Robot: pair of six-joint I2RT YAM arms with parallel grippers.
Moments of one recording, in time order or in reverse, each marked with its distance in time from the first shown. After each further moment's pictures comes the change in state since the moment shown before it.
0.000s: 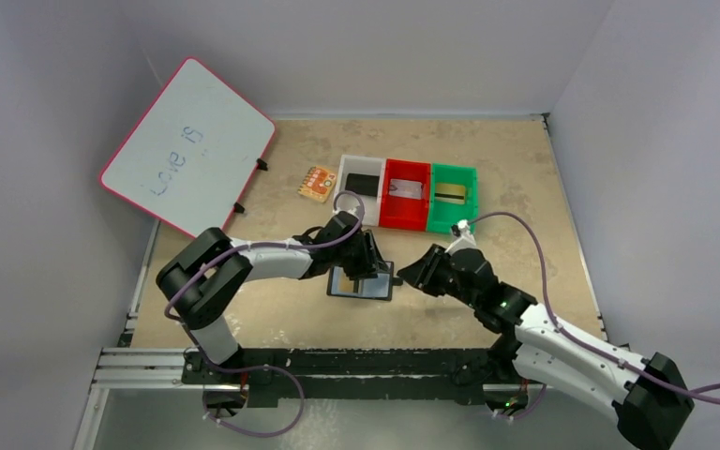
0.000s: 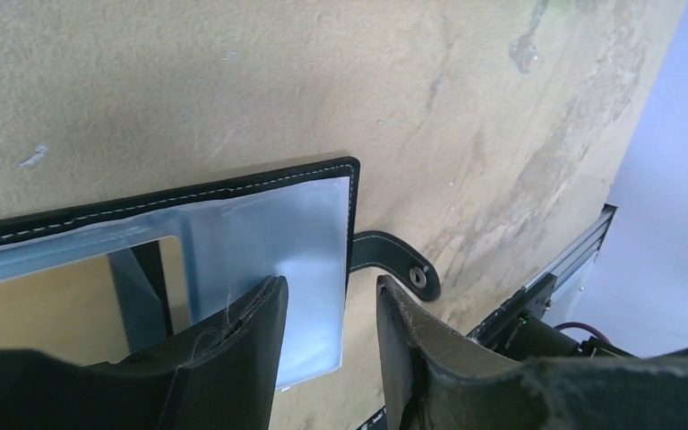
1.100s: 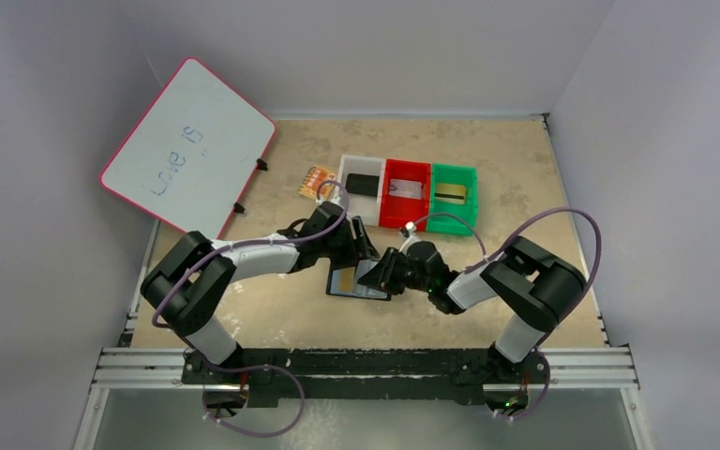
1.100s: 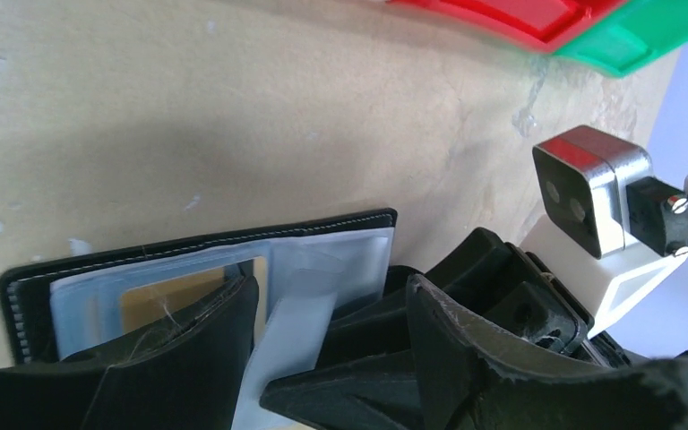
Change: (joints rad) left arm 0.100 -0.072 -0.020 -0.055 -0.057 0.075; right arm 0.006 0.905 0.032 0.855 -0.291 0.078
